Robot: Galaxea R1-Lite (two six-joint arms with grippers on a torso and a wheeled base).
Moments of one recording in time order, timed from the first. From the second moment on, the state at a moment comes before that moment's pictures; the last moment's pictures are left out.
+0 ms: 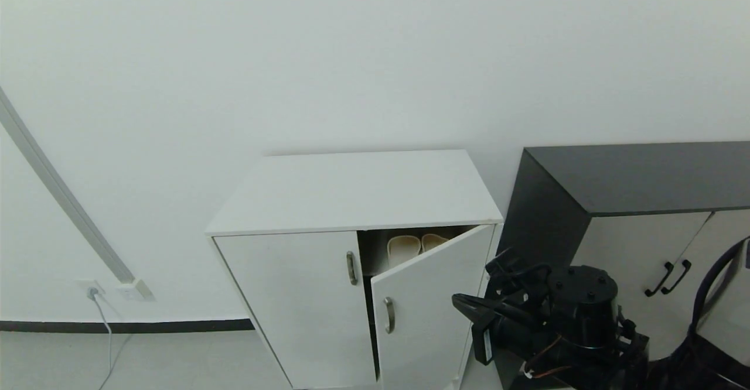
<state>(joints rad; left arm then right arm) 0.00 0.00 0.00 0.00 0.00 0.00 0.74 1.98 -0.43 -1.27 -0.01 0.07</state>
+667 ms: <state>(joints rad) 0.00 0.00 0.00 0.00 0.00 0.00 0.74 2.08 -0.55 -1.27 -0.01 0.07</state>
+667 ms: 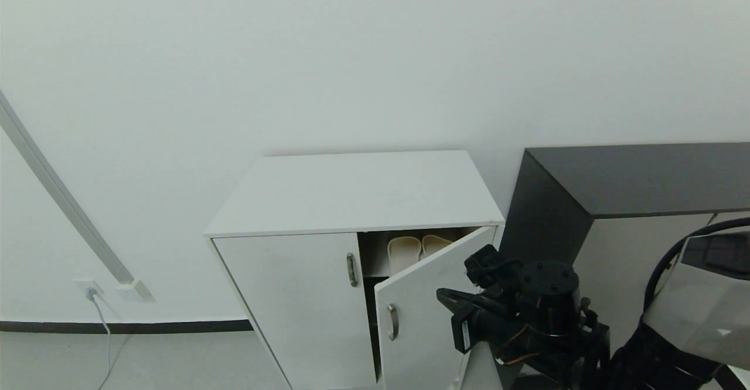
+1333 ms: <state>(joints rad) 0.00 0.00 0.00 0.00 0.00 0.00 0.71 2.23 -0.74 -1.26 -0.01 0.07</state>
